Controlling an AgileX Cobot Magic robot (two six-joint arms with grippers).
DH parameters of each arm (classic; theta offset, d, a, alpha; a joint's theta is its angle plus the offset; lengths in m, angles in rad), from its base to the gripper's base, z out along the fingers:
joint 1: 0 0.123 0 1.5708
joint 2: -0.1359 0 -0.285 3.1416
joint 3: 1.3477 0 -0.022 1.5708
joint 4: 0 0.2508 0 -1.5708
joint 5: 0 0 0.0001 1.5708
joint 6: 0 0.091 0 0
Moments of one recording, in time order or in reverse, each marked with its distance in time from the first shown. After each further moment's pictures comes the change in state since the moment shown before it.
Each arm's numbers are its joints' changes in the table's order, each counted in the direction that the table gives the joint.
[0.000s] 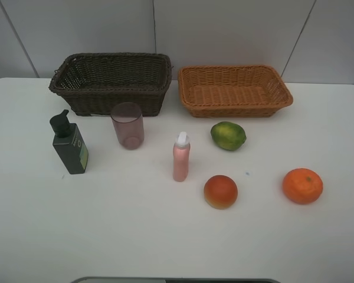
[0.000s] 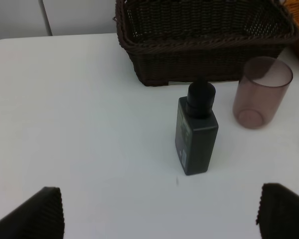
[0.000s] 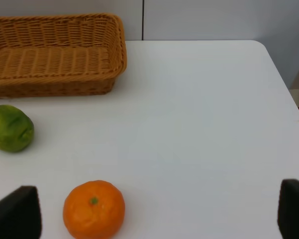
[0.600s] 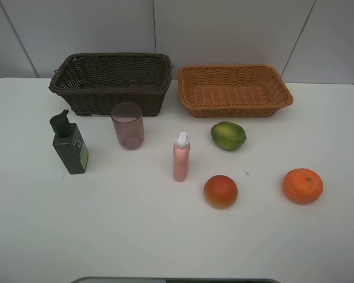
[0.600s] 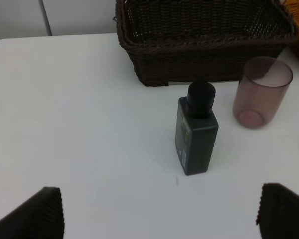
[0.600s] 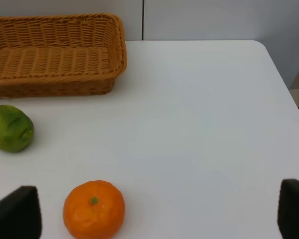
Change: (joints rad) left arm 0.000 0.000 0.000 0.000 0.000 0.000; right arm 0.000 0.000 0.000 0.000 0.000 0.000
